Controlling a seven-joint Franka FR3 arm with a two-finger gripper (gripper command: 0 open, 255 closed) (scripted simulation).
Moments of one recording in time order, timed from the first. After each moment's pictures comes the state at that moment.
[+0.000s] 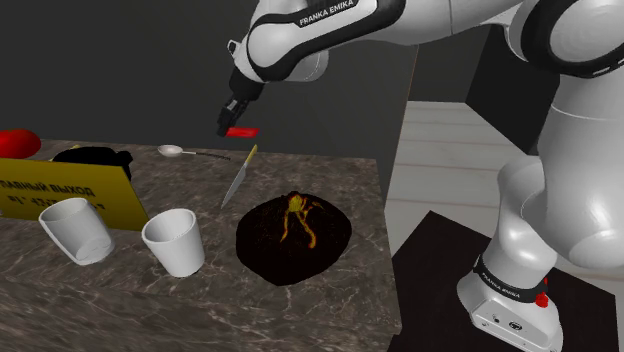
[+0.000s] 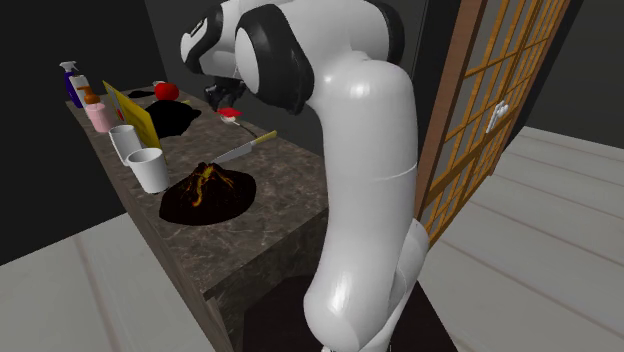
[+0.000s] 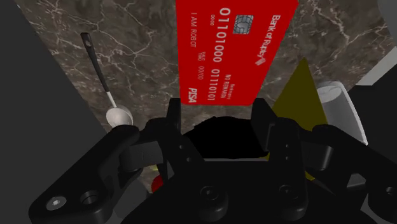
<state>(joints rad) 0.67 0.17 -0.31 -1.79 0.31 2.49 -0.46</state>
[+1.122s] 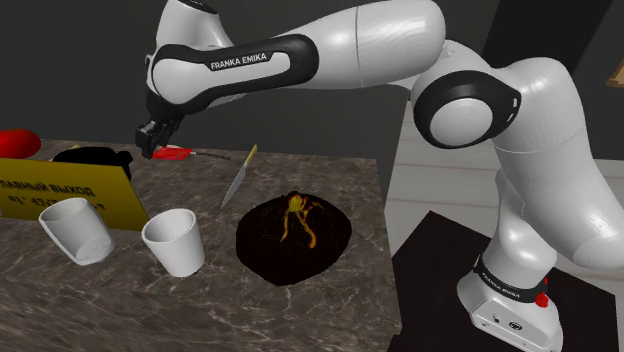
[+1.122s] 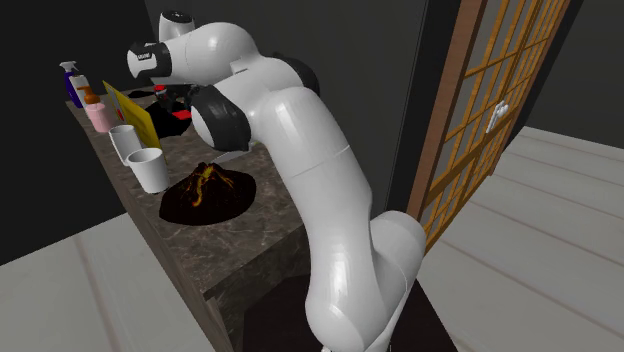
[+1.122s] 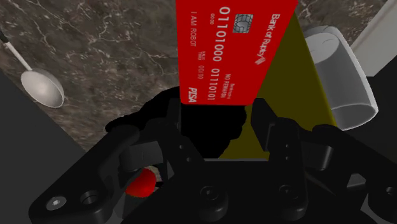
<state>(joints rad) 0.72 0.64 -0.27 -1.15 0.29 2.34 -0.23</state>
